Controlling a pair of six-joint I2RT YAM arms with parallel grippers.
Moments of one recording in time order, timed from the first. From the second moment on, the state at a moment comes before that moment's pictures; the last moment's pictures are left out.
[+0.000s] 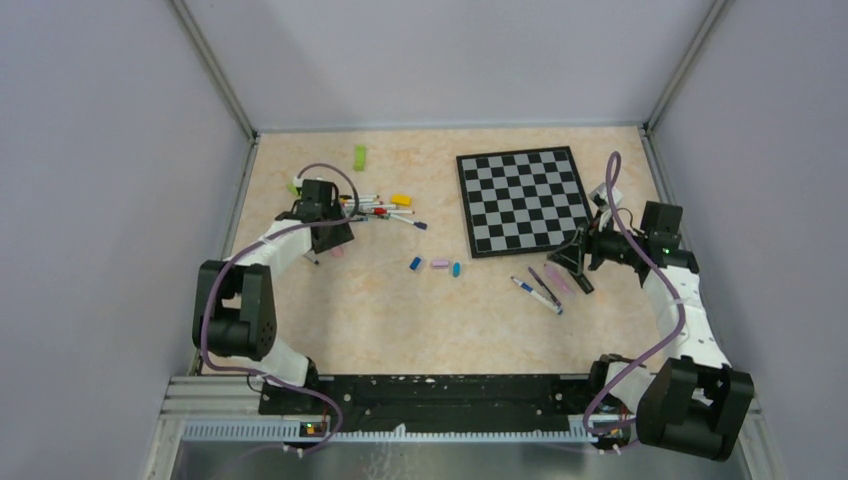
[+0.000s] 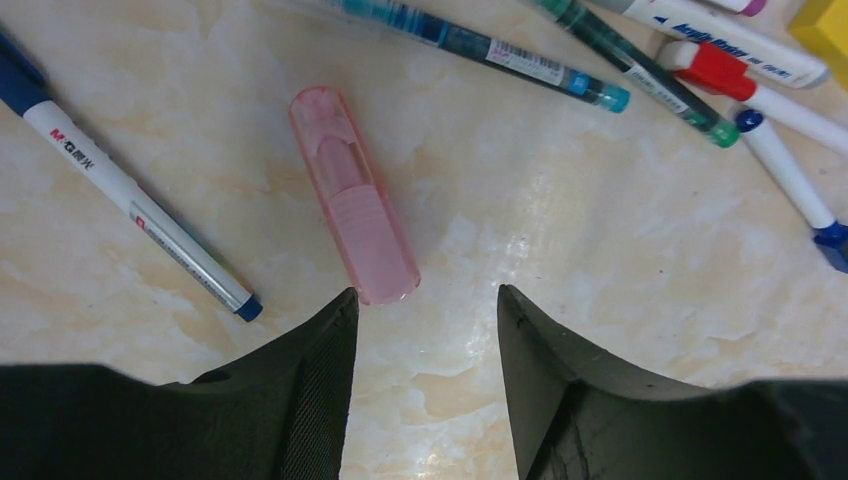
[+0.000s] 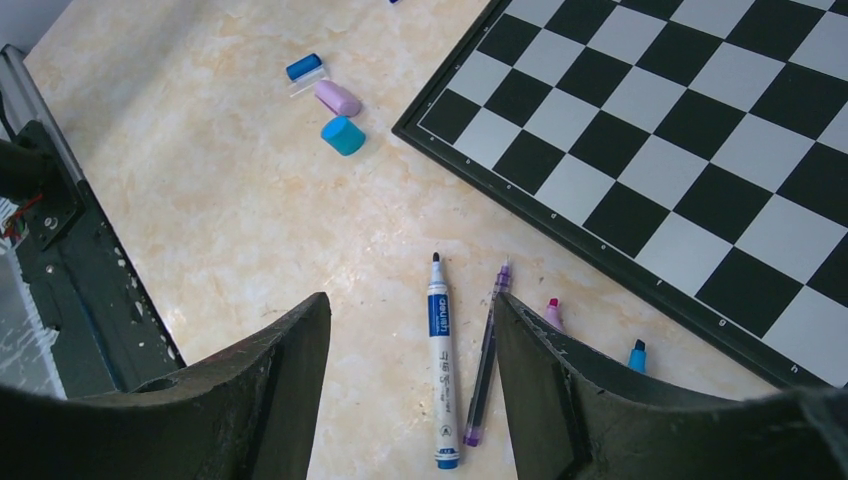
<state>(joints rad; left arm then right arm) -0.12 1.55 0.94 -0.32 -0.11 -0.48 -0.23 1.07 0.74 -0.51 -1.03 -0.39</state>
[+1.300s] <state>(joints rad) -0.11 1.84 1.20 -0.59 -0.23 -0.62 -0.23 1.06 0.74 -0.49 -1.01 -0.39</state>
